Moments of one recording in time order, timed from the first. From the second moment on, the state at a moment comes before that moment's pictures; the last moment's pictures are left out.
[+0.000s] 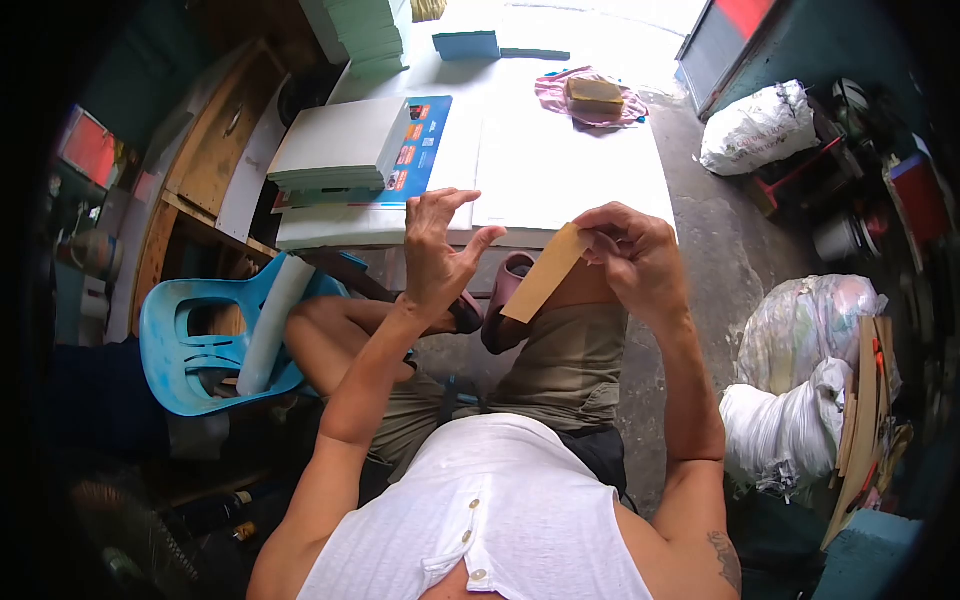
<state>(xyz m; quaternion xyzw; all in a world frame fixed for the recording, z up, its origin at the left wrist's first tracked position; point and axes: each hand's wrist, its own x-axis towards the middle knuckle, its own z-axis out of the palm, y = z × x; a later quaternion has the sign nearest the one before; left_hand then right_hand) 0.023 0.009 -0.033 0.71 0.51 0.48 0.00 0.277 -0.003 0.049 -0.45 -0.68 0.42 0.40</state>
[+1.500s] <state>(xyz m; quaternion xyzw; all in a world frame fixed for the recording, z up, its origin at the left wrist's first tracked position) 0.101 0.278 0.031 0.87 0.39 0.31 -0.04 0.326 0.246 -0.014 -0.61 -0.44 0.41 0.52</state>
